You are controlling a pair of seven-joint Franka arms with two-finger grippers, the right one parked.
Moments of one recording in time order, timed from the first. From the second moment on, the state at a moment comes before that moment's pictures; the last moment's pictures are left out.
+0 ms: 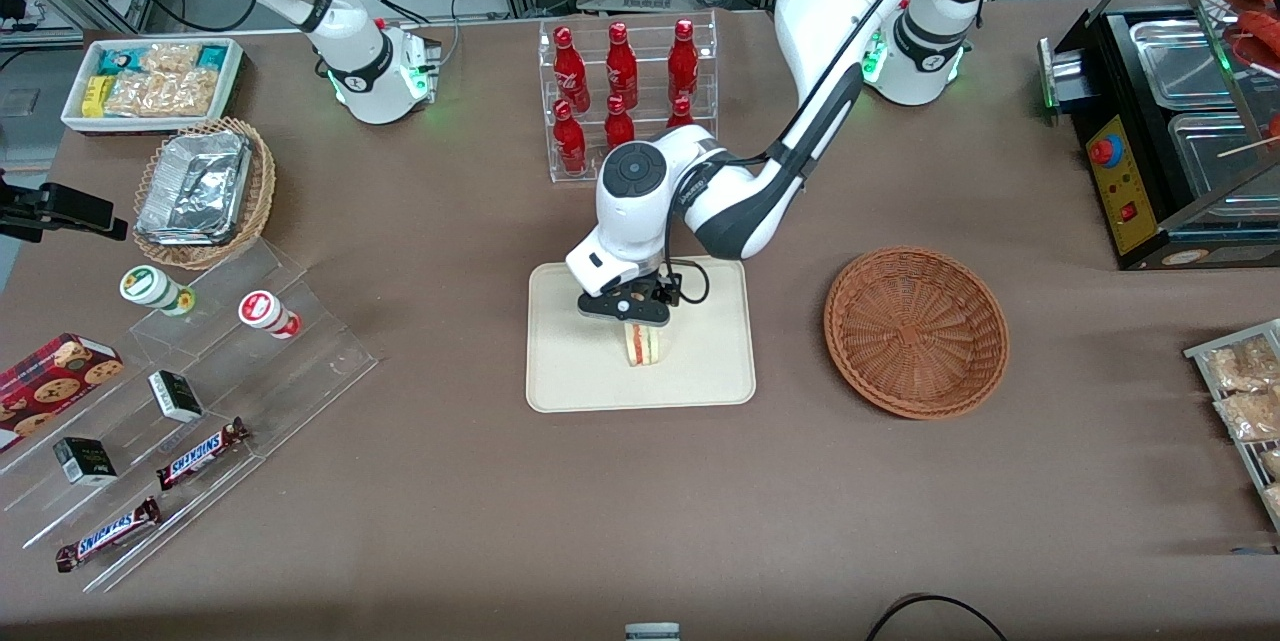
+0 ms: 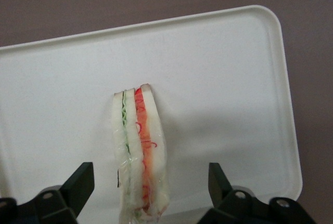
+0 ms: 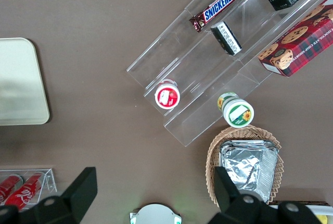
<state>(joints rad) -0.69 0.69 -0.18 -1.47 0.17 2.29 -0.79</state>
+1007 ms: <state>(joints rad) -0.43 0.29 -0.16 -1.46 0.08 1.92 -0.84</state>
